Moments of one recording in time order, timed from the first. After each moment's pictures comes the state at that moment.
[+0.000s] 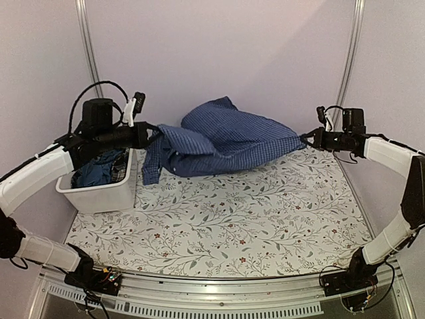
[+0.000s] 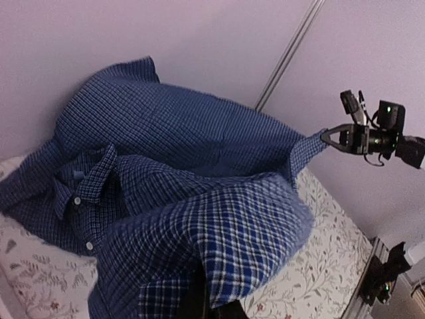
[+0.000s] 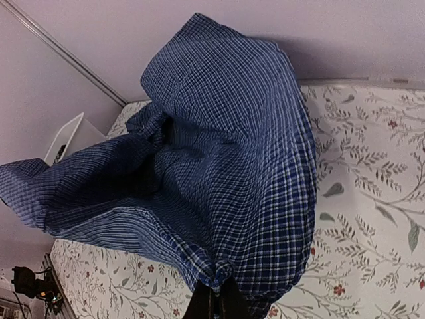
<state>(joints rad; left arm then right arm) -0.41 1.25 1.15 -0.10 0.34 -0.30 0.05 1.51 1.17 -0.08 -0.67 0.27</state>
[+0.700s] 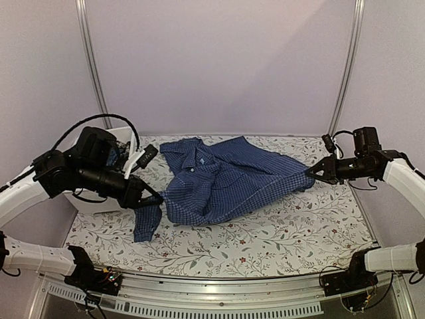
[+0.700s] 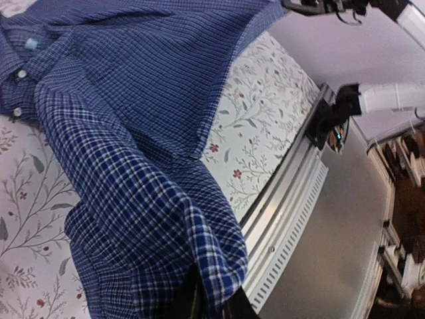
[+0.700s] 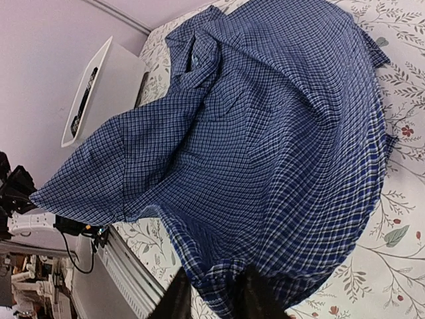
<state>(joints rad) -0.74 0.99 1.01 -0.74 0.41 -0.28 0.07 1.17 0.92 -0.61 -0.77 0.20</state>
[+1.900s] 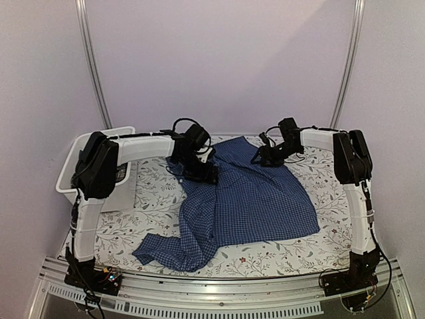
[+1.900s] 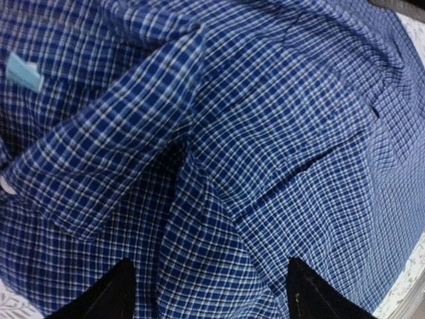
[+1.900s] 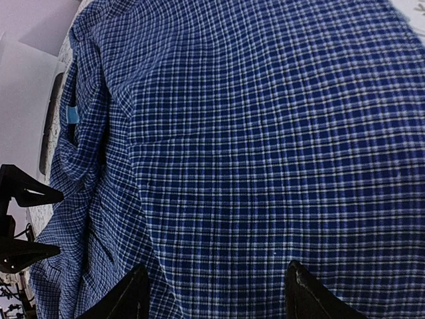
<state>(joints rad) -0.67 2.23 1.79 -0.66 0.17 -0.30 0.27 2.37 1.88 -0.54 -0.64 0.13</state>
